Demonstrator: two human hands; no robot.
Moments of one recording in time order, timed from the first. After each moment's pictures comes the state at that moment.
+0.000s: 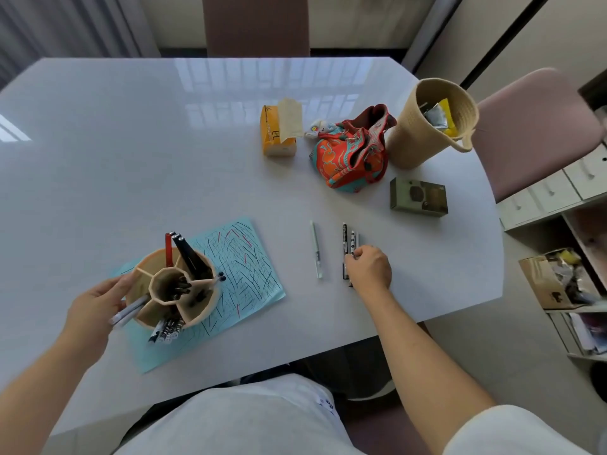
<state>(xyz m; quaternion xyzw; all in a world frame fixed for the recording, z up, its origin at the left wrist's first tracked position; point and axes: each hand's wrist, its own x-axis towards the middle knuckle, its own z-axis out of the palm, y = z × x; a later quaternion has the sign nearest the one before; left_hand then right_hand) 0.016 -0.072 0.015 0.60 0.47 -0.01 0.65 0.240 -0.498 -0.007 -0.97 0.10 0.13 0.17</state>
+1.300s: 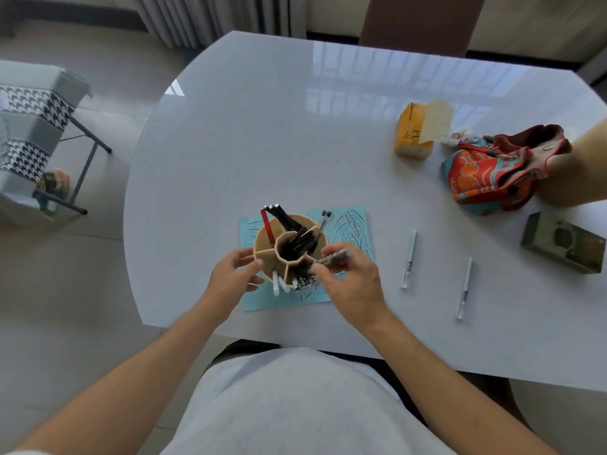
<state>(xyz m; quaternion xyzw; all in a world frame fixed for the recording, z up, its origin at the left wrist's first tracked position) -0.027 -0.113 0.017 0.60 0.48 0.00 0.64 0.106 -0.313 0.074 -0.79 -0.22 0.23 0.52</state>
